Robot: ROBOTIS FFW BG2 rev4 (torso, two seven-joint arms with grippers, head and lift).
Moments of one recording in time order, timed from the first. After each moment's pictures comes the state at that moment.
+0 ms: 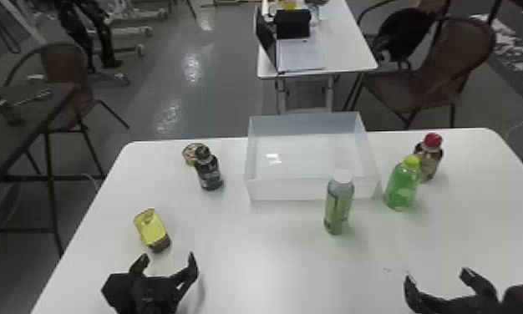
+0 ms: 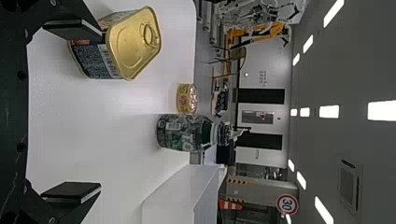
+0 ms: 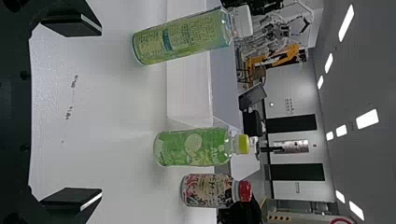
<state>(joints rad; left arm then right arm) 0.32 0.00 0.21 -1.36 0.08 -0.38 -0.16 0.45 -0.13 0.01 -1.69 -0.17 -0.06 0.26</state>
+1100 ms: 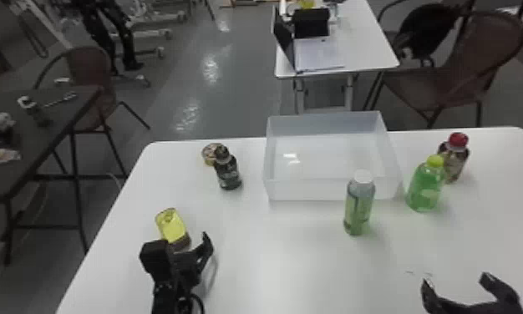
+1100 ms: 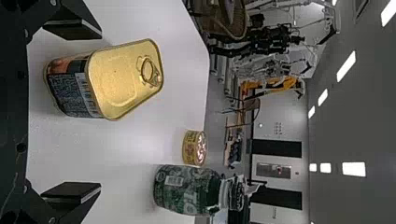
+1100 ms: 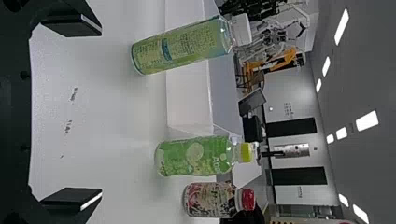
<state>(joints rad) 0.18 0.00 0.18 -1.28 0.08 -0.26 0.12 0.44 -0.11 0.01 -1.68 -0.17 -0.06 0.29</state>
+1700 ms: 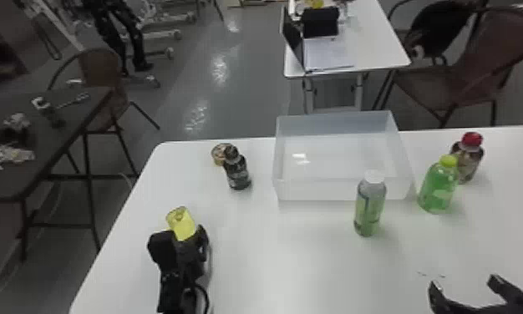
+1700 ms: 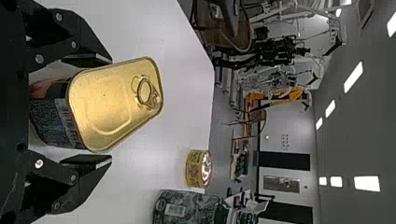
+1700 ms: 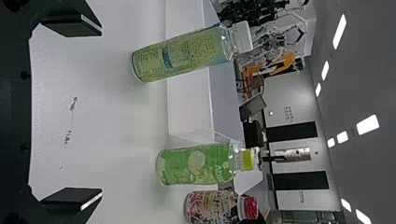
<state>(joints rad) 0.11 0.01 0.22 -1.20 0.06 -0.24 0.13 0.44 -0.09 0.01 -1.66 -0.17 -0.06 0.32</state>
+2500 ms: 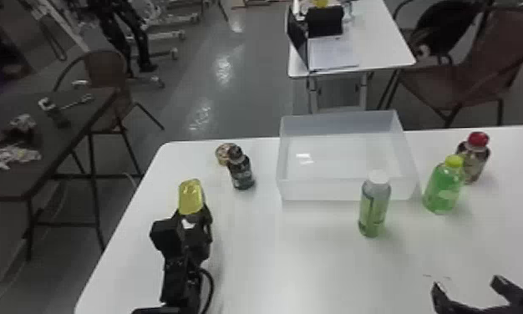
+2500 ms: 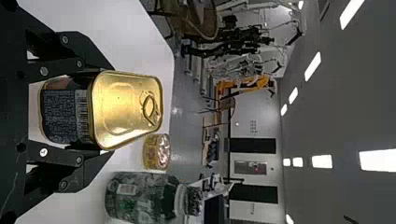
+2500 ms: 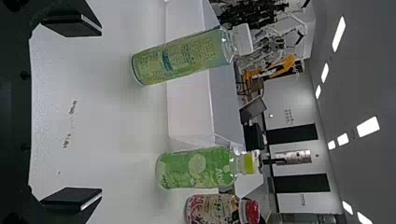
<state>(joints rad) 0.12 0.04 0.17 -1.29 0.06 -0.33 0.10 0.43 -0.09 0.01 -1.65 -0.17 -0.06 0.34</state>
